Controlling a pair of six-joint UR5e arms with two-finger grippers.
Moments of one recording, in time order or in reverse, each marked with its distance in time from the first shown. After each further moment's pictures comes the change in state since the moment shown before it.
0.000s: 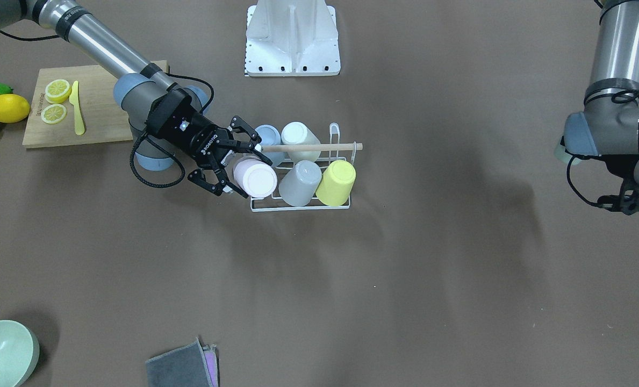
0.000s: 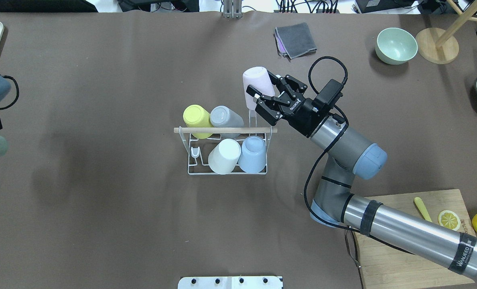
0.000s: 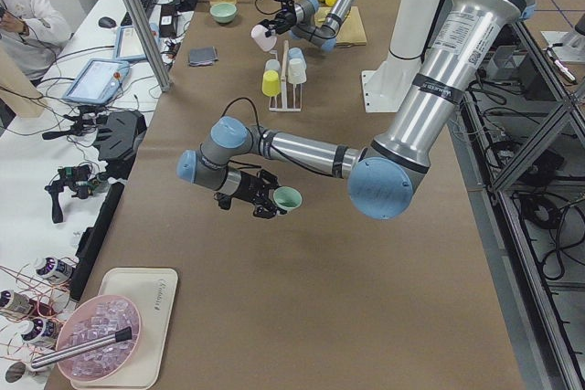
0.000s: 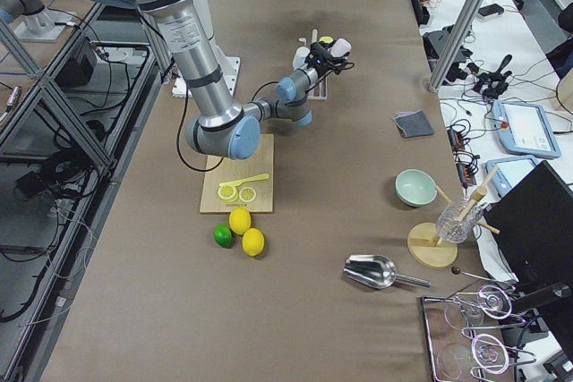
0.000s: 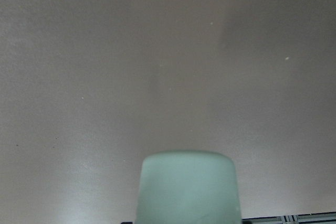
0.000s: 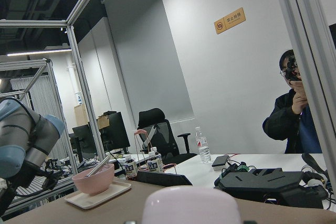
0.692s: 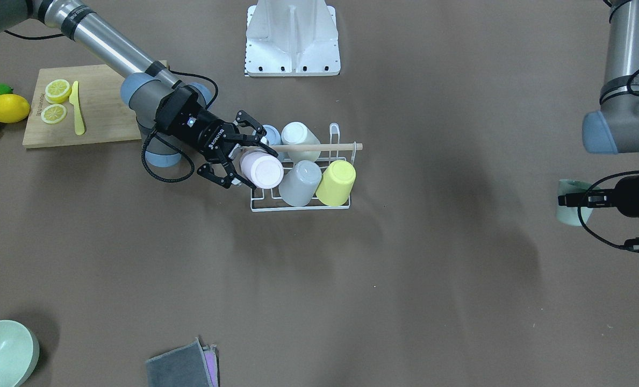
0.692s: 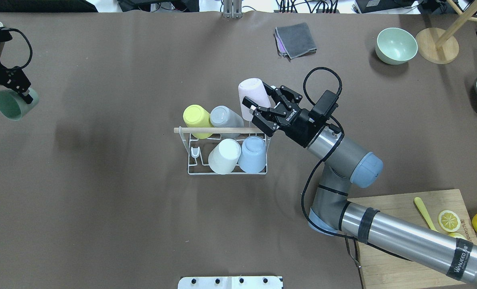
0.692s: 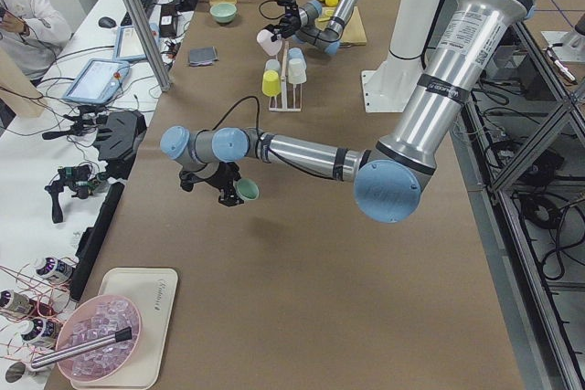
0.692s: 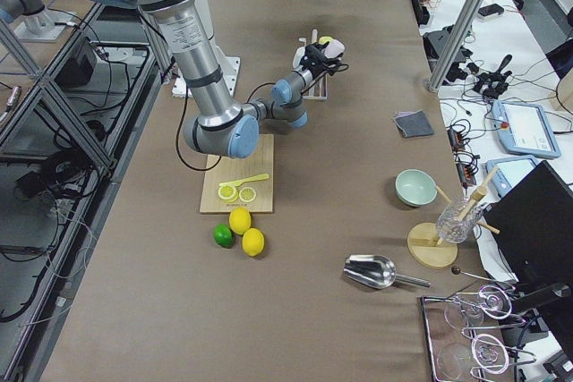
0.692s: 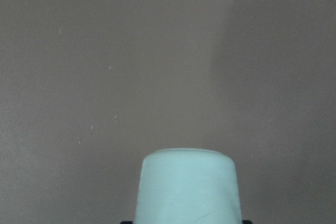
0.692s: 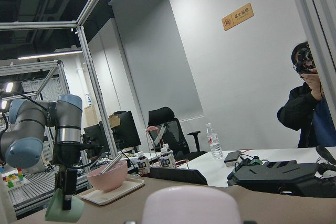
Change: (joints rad) left arm -0.028 0.017 0.003 -0.773 -0.054 -0.637; right arm -0.031 -0.001 -0.011 0.039 0.001 -0.003
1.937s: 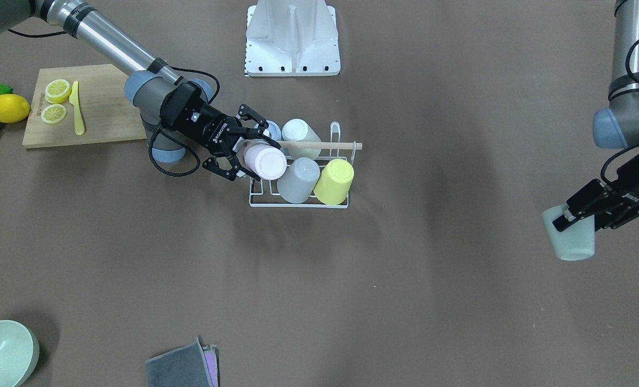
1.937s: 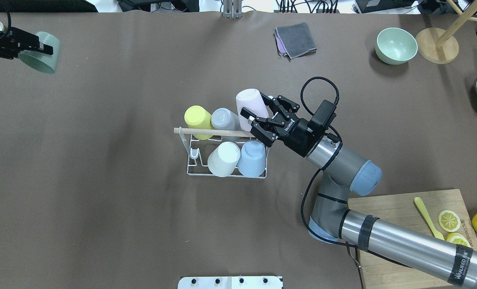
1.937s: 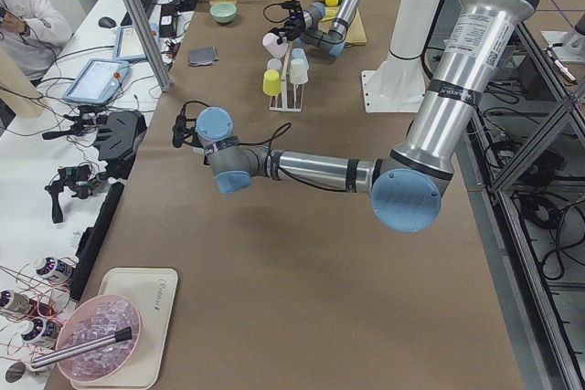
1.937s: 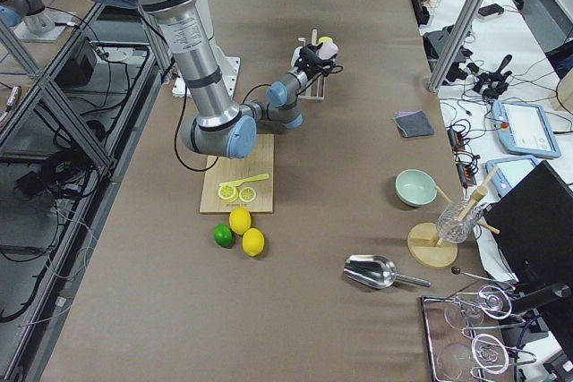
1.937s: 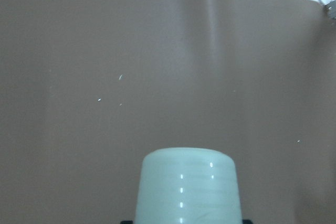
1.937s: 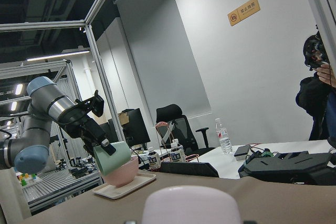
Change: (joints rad) left arm -0.008 0.077 0.012 -1.357 0.125 -0.870; right arm -0.032 -0.009 0.001 0.025 0.001 0.000
